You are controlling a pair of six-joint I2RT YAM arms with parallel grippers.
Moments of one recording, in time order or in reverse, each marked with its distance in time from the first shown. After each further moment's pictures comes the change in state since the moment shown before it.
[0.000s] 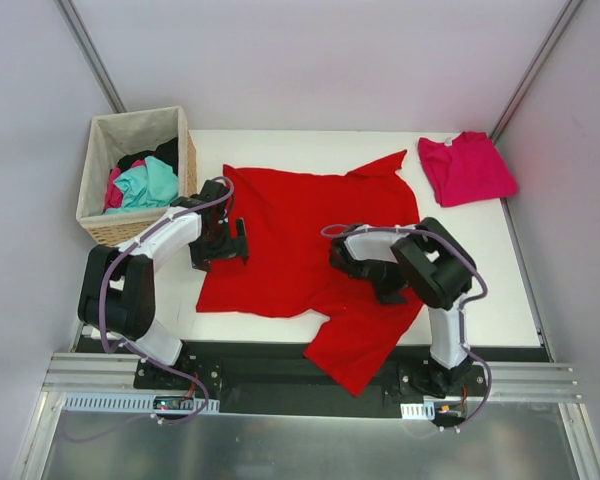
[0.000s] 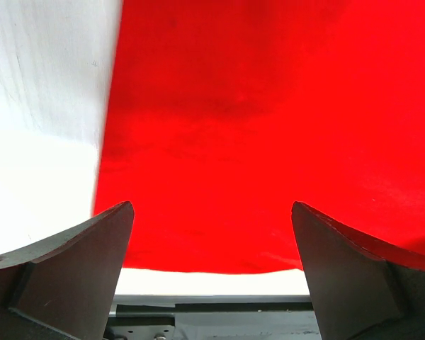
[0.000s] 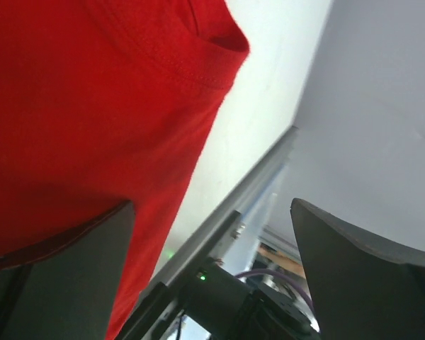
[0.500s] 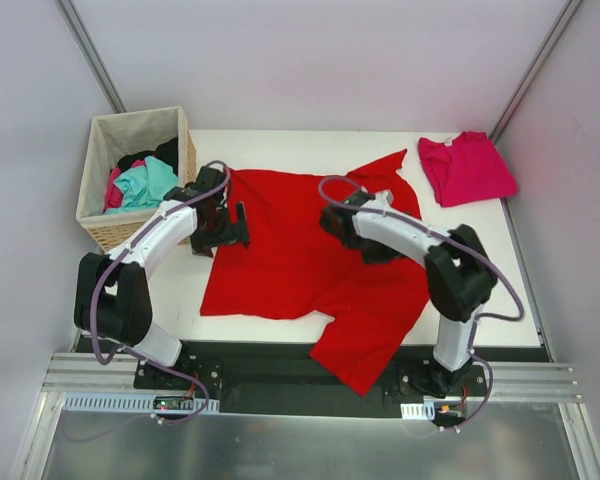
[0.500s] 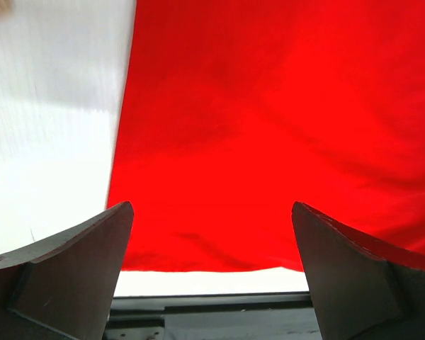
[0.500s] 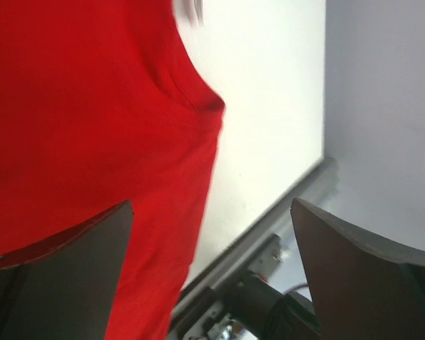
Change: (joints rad) left arm 0.000 -0.037 0.071 -0.021 0.003 -0.004; right arm 0.000 -0.055 0.232 -0.121 0.084 0.131
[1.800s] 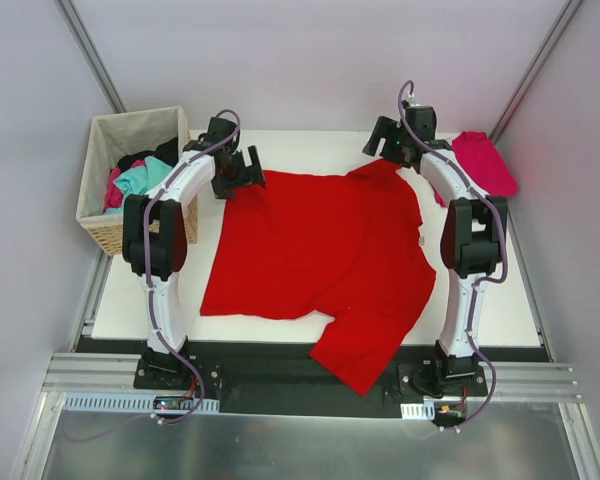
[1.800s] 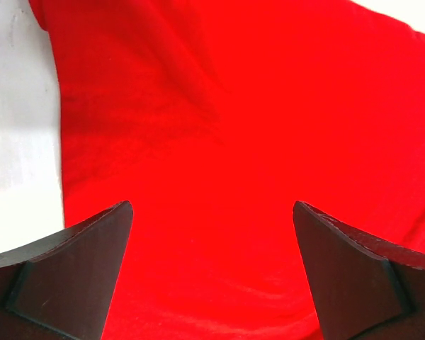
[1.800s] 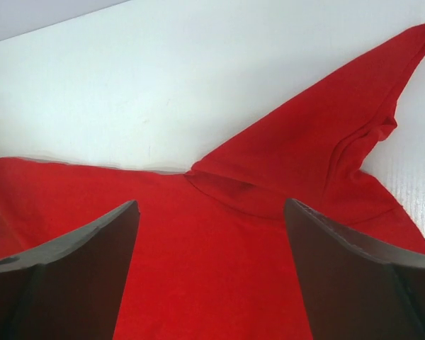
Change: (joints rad) left arm 0.077 0.521 0.623 0.139 0.131 0.004; right arm -0.585 0.231 0.479 1.121 -1.014 -0.541
